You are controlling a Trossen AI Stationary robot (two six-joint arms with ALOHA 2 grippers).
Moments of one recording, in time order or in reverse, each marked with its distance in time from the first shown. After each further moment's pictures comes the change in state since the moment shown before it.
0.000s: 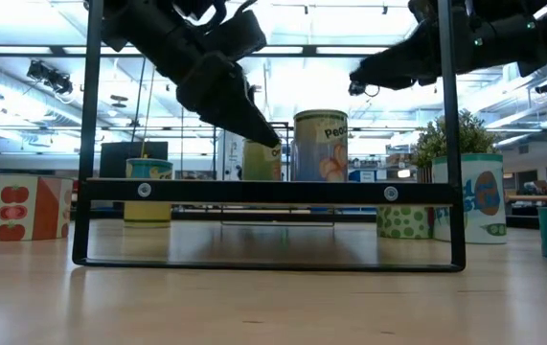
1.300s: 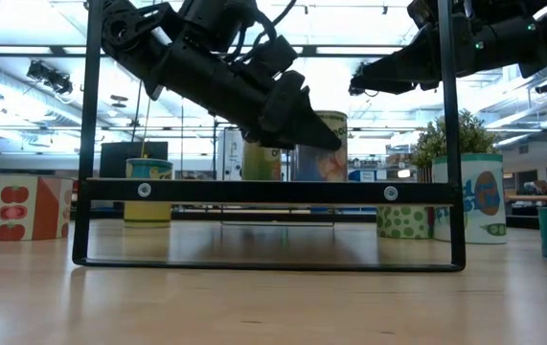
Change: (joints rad) left arm 0.043 0.227 0.001 0.509 -0.071 -0.130; right arm 0.000 0.000 0.000 -0.042 0.001 -0.004
